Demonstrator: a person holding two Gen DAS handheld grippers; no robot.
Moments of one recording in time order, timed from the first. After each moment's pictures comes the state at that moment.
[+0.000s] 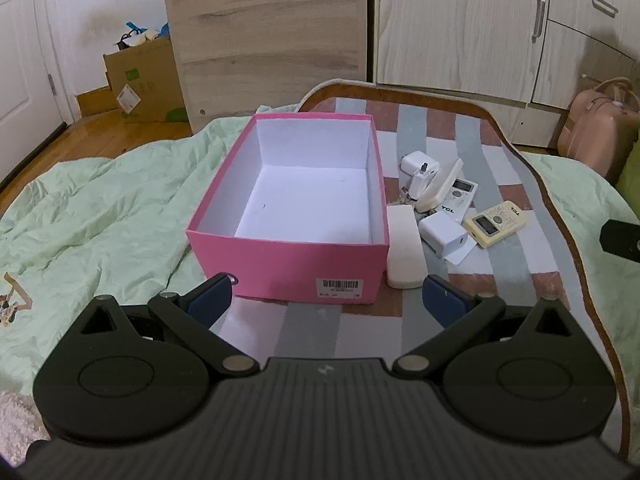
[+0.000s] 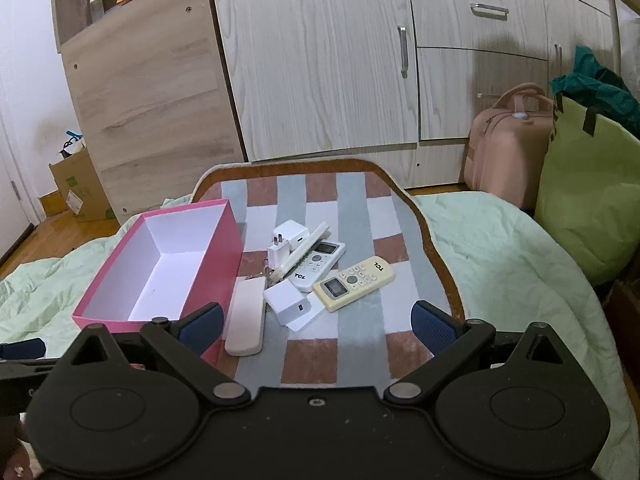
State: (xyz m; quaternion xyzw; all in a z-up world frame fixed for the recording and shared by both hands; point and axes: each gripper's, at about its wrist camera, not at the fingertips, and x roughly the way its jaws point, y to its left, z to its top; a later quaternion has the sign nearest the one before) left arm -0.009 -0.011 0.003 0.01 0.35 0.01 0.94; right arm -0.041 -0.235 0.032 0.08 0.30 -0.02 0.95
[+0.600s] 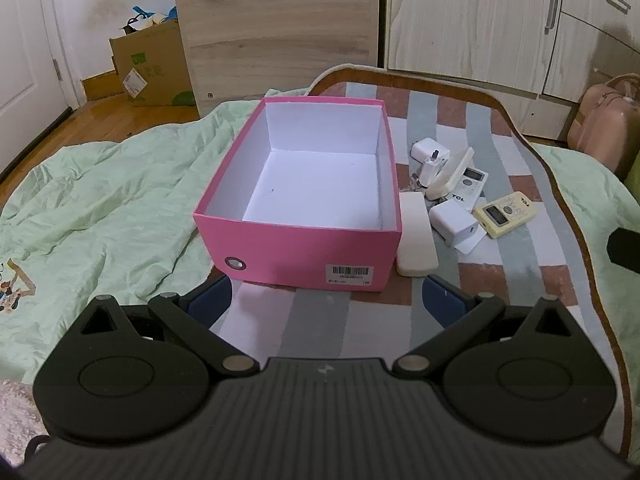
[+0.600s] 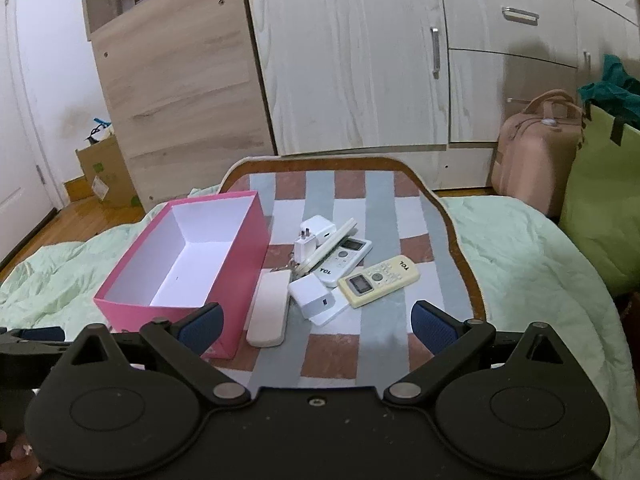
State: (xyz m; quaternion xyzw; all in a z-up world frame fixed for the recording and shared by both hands) left arm -0.004 -0.009 -0.001 0.01 0.37 0.02 0.93; right arm -0.042 -0.228 0.032 0.07 0.30 0.02 0.95
